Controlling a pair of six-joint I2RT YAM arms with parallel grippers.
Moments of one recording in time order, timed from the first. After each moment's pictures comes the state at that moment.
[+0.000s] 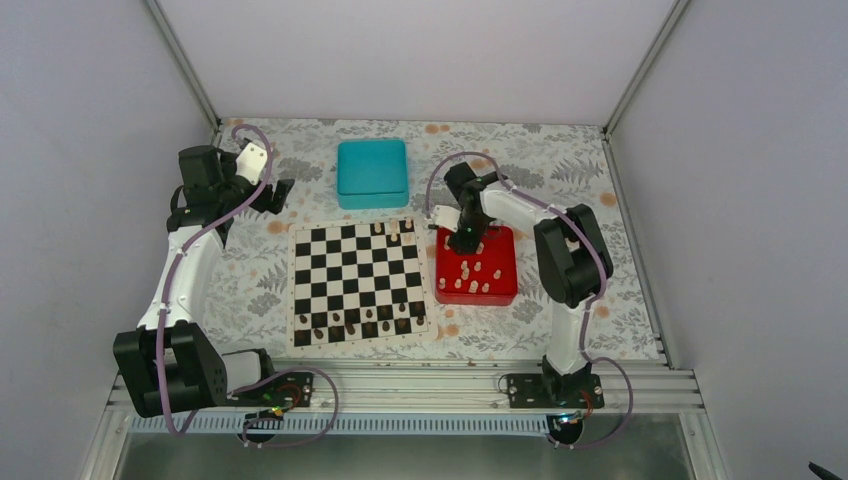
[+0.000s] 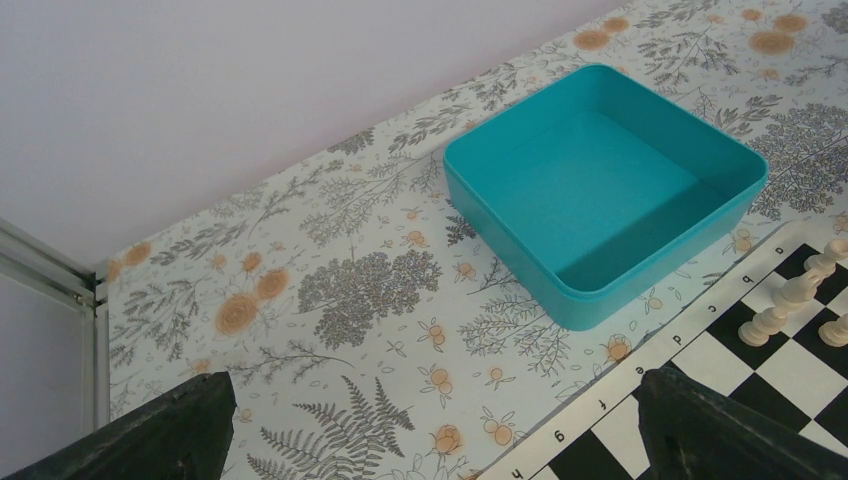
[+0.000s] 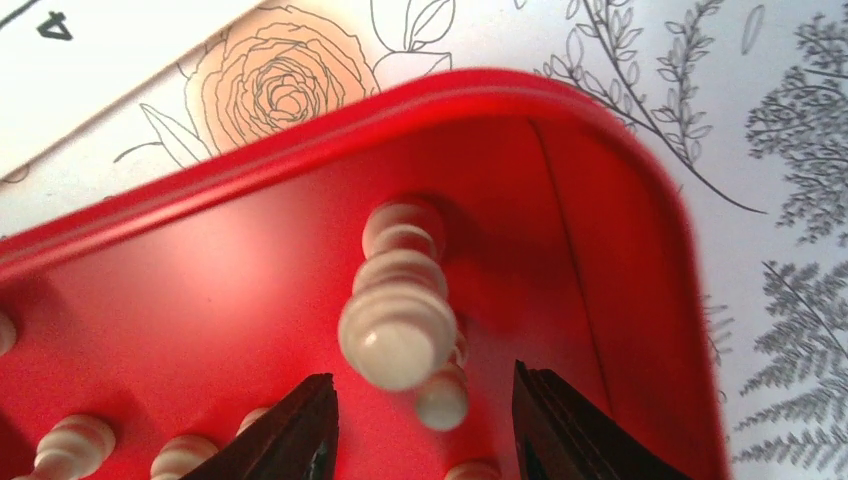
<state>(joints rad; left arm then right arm) 0.17 1.24 0.99 -0.31 0.45 0.46 0.49 1.96 1.40 -0.89 -0.04 -0.71</state>
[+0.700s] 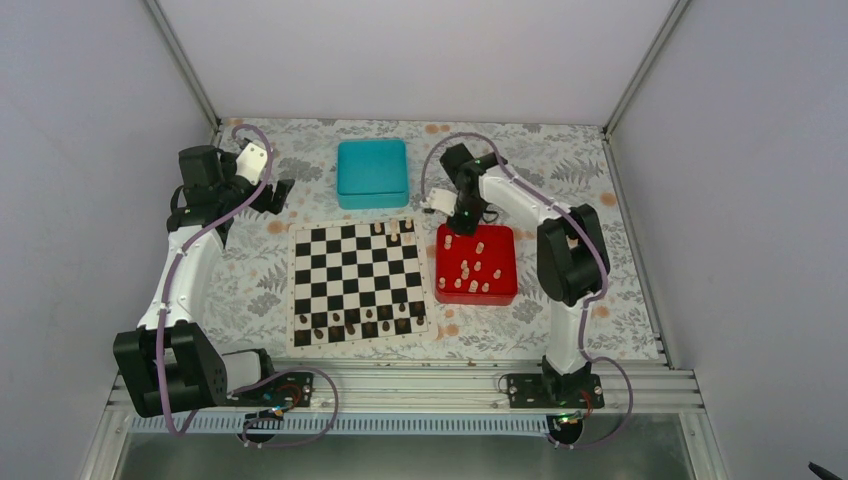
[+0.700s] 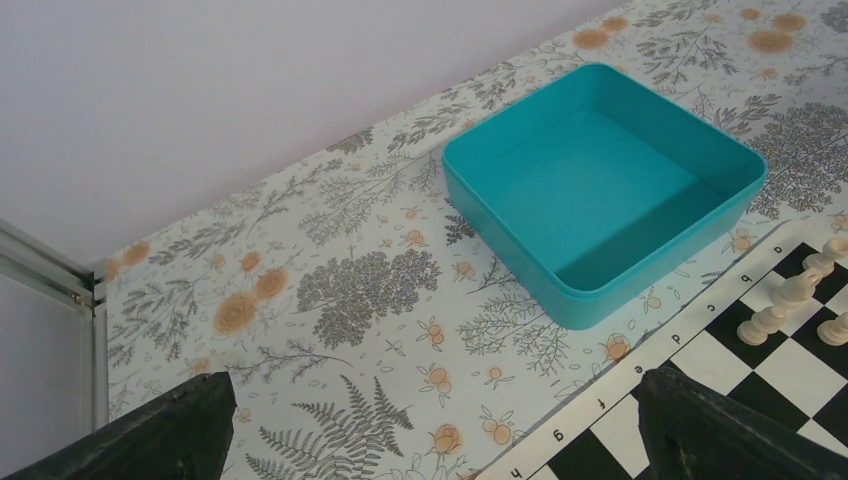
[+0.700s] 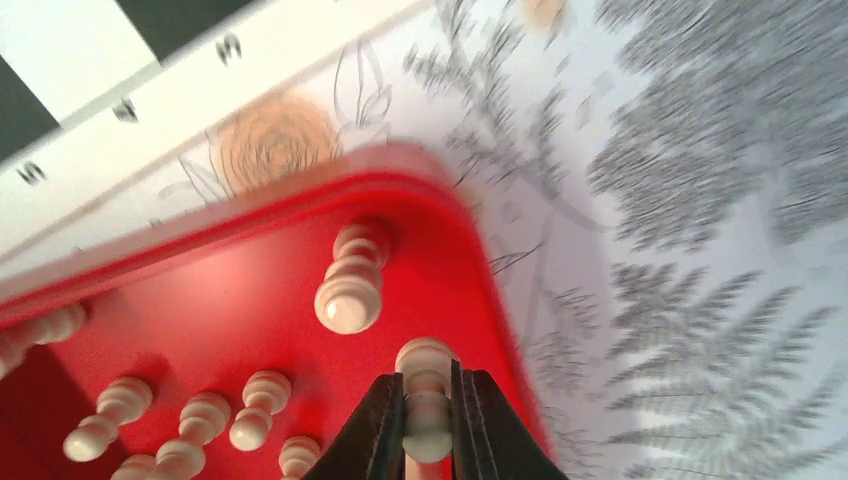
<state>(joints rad) 0.17 1.24 0.99 -0.31 0.45 0.46 0.50 1.99 1.56 -1.02 -0.03 -0.72</state>
